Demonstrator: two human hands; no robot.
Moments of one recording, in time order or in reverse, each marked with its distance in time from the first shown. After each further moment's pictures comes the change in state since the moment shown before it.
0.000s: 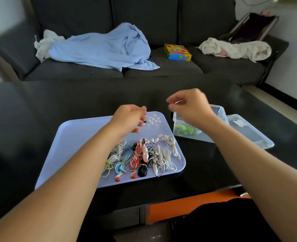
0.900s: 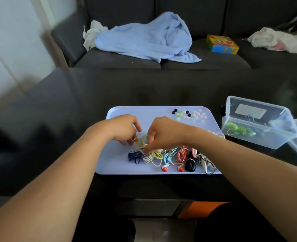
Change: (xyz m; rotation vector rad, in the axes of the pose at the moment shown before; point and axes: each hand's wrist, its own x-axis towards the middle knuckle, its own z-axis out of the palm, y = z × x) left_hand -0.038 -0.060 -0.121 0.599 -0.197 -0.282; right_hand -0.031 -0.107 0.136 -0.189 -0.840 -0.265
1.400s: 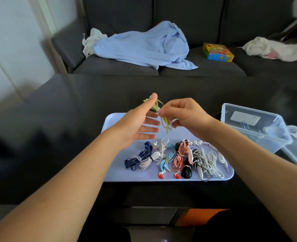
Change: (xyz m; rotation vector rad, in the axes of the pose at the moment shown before) left_hand -0.023 0.052 0.007 -0.916 0.078 0.067; right_hand -0.017 0.032 -0.043 0.833 0.375 -0.025
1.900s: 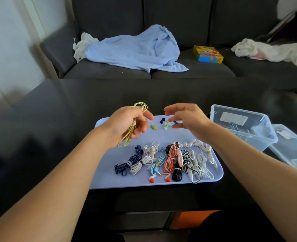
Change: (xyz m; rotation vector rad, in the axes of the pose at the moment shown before) left_hand 0.003 0.008 0.000 0.082 -0.125 0.168; right_hand 0.007 0.031 -0.036 -0.027 0.230 0.171
